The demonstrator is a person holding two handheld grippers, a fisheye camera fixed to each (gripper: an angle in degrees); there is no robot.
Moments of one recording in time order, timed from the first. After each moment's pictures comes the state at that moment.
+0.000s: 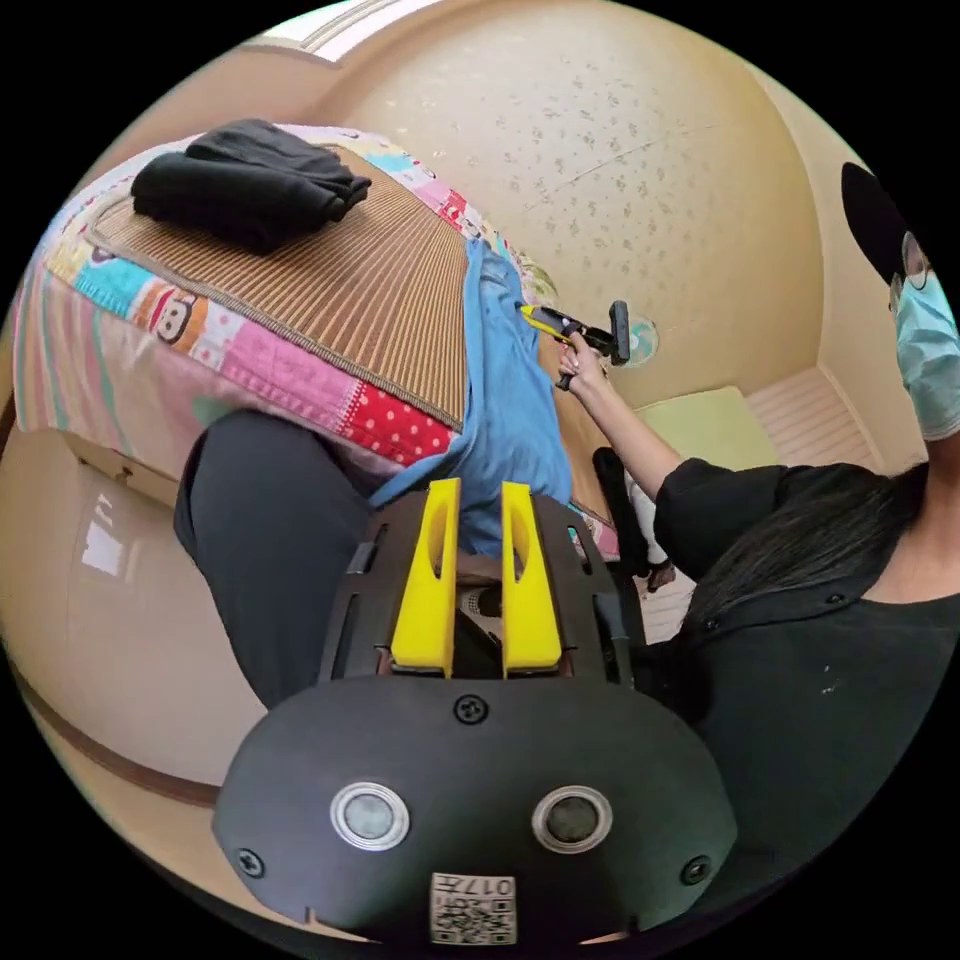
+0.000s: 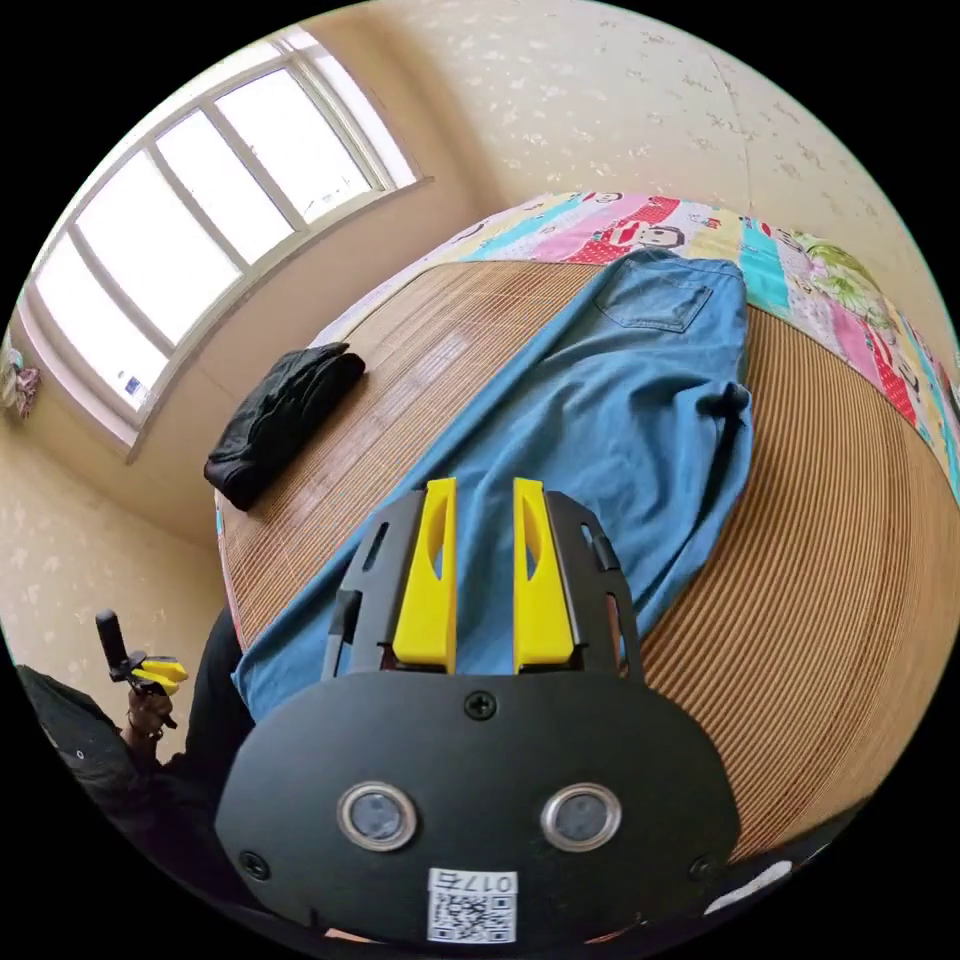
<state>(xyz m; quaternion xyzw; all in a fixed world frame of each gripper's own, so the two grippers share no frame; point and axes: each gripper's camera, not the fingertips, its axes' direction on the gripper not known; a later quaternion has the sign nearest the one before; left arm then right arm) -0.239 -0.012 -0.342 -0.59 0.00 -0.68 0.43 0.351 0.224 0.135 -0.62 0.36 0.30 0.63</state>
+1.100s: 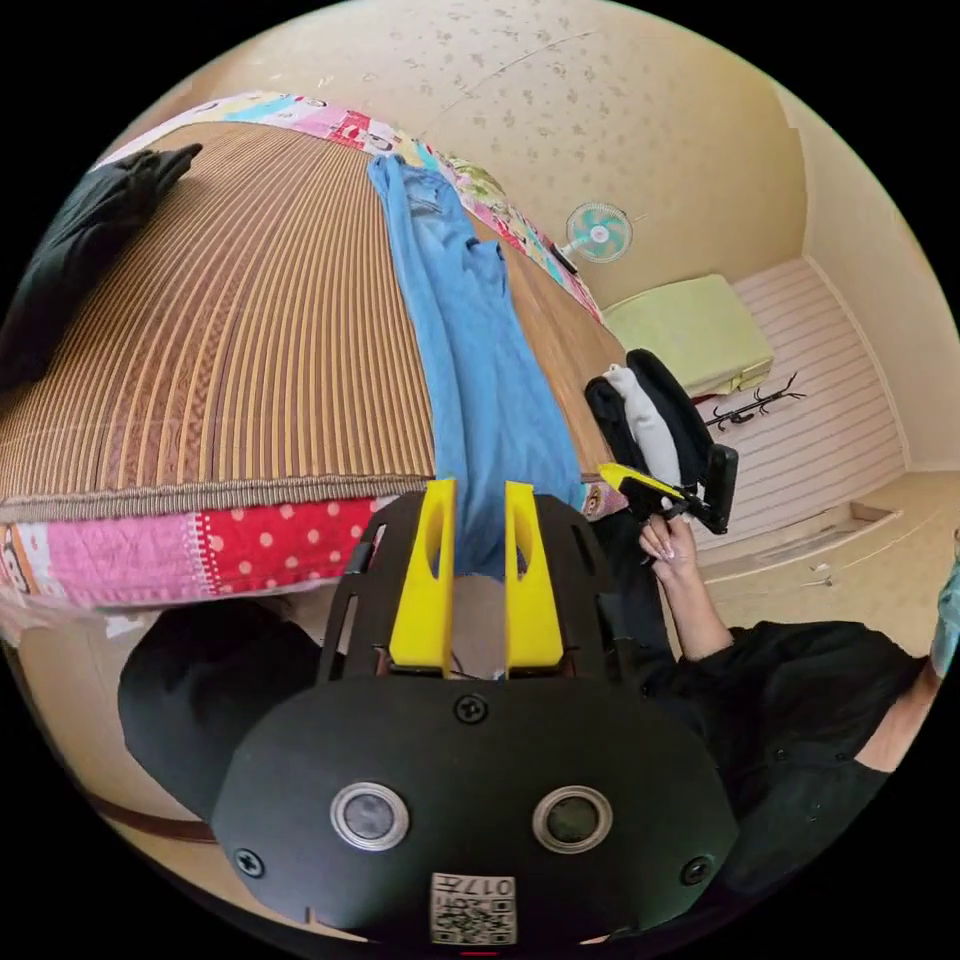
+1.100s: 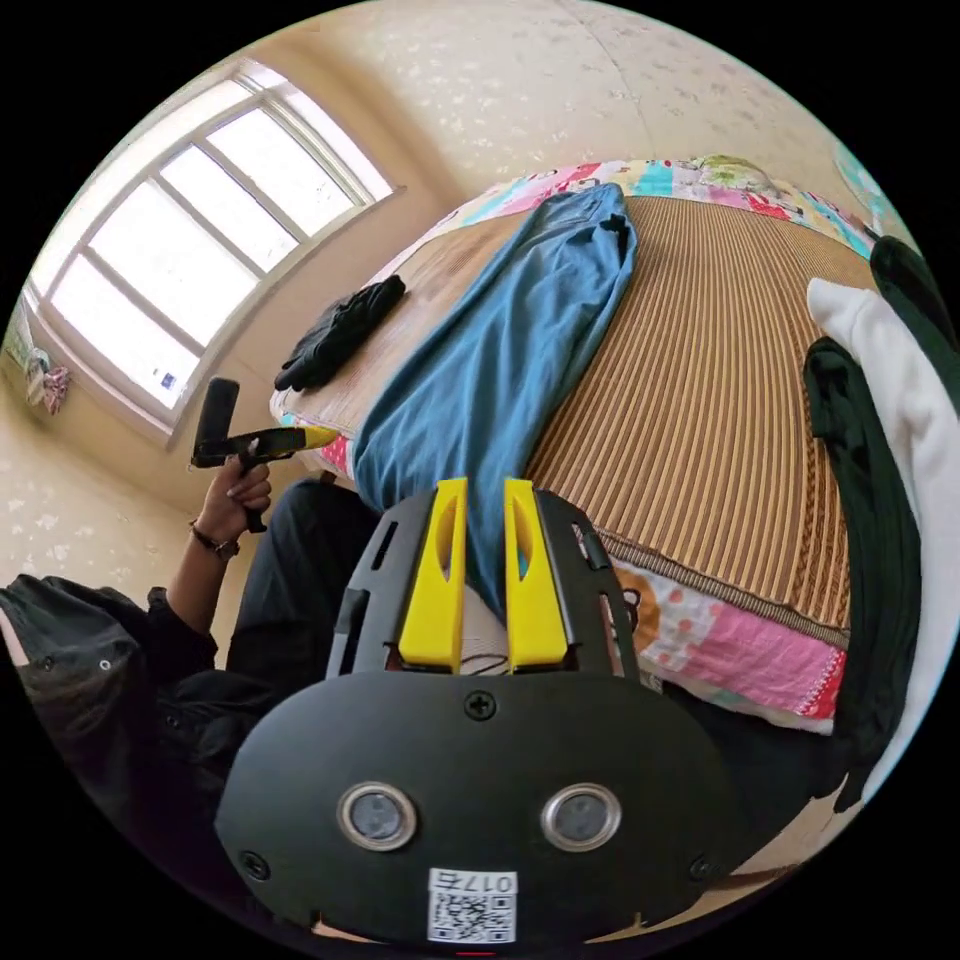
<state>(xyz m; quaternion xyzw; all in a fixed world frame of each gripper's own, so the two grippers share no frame) -0.162 0.081 -0.177 -0.65 0.13 -0.64 0.39 0.093 0.122 0.053 -0.54 0.42 0.38 0.62</state>
